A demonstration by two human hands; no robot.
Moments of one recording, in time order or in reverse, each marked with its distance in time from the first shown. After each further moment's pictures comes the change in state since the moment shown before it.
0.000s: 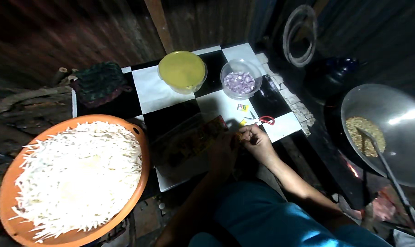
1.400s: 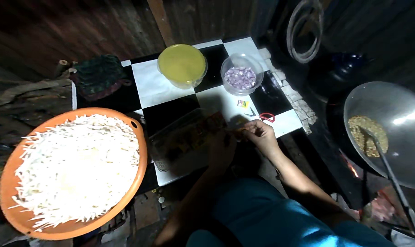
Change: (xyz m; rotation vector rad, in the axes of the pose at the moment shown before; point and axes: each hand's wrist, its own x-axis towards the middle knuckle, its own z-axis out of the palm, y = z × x) left_hand -0.005 0.004 -0.002 -0.550 -0.014 -0.166; right_hand 0.005 0.008 -0.018 0.002 0.049 0.027
